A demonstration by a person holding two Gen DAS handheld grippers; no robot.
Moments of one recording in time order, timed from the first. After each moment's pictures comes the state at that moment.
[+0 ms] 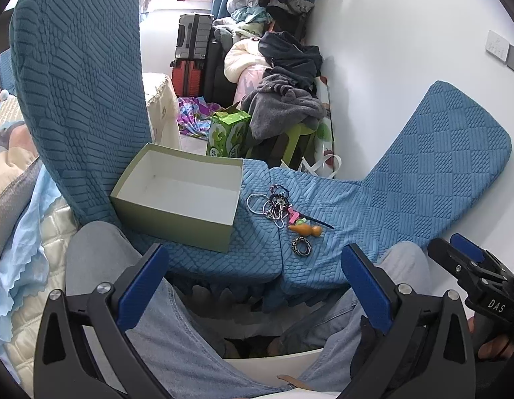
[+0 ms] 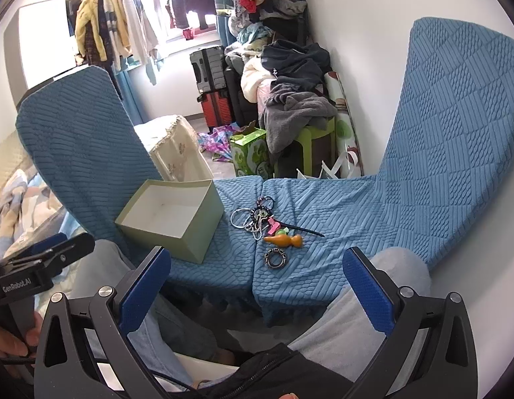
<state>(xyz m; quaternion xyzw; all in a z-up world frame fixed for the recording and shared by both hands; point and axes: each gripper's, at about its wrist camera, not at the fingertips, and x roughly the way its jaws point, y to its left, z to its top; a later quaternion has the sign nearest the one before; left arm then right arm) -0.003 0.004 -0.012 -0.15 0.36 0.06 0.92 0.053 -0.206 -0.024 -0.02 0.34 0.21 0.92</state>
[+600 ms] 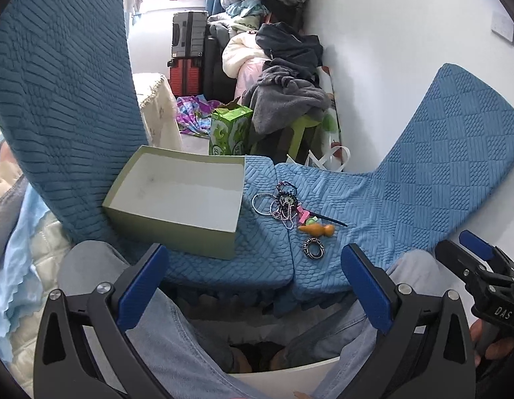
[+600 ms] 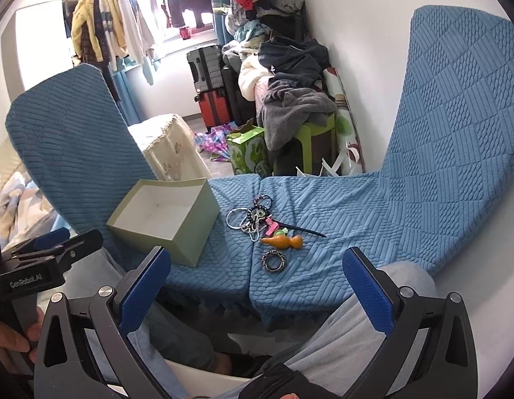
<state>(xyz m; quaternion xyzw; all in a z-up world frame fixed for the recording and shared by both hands) 0.034 0.003 -0.039 -0.12 0.38 0.06 0.92 0.078 -0.206 -0.053 -0.02 0.34 0.20 0.92</state>
